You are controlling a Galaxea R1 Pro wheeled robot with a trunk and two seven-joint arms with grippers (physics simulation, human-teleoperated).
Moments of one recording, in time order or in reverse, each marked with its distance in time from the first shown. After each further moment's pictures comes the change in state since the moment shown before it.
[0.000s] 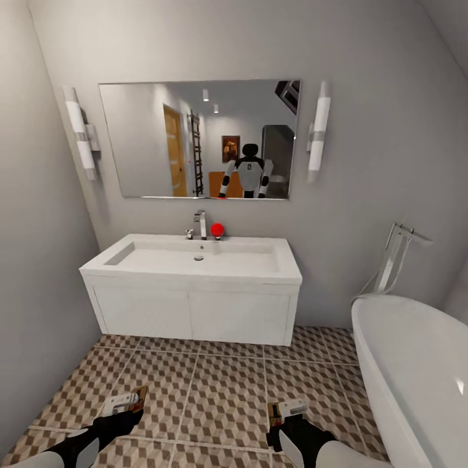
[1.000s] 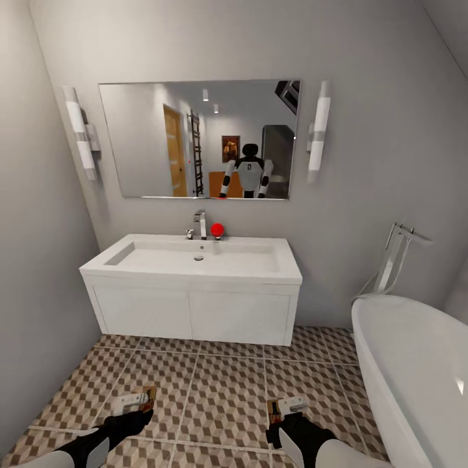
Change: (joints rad) left arm 0.000 -0.040 -0.003 -0.003 -0.014 0.001 -0.005; right arm -0.001 0.000 0.000 -0.014 0.002 0.000 0.002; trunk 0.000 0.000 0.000
